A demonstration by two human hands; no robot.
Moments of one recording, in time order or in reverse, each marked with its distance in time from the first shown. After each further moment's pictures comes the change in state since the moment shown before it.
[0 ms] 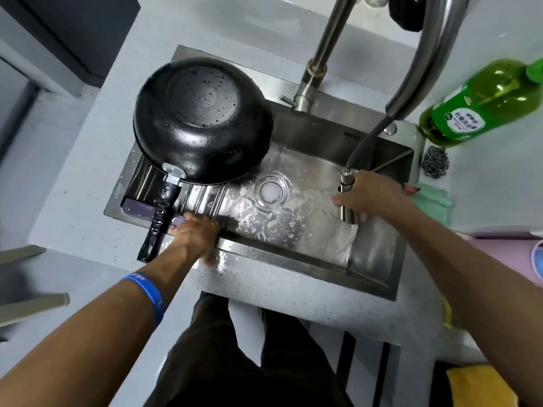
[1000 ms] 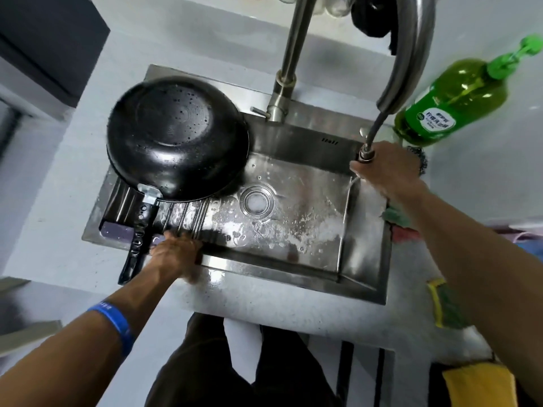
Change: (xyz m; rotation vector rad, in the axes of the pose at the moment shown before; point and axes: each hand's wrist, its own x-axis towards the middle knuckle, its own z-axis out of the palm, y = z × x) left_hand 0.009 -0.005 0.004 0.127 0.048 0.052; right_hand 0.032 0.057 -0.034 0.029 0.393 0.121
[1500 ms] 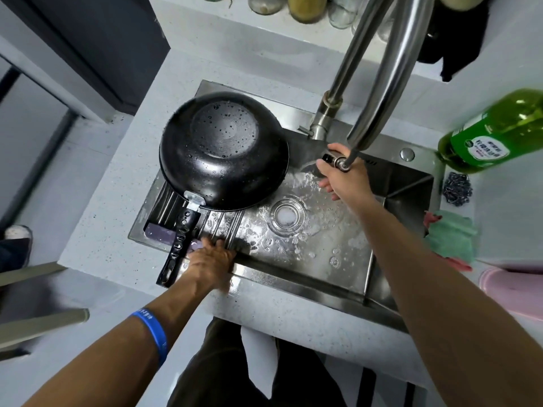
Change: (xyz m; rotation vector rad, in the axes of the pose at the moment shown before) left_hand -0.014 -0.002 0.000 0.029 0.029 0.051; right_hand -0.011 -0.129 0.031 1.067 -0.195 0.039
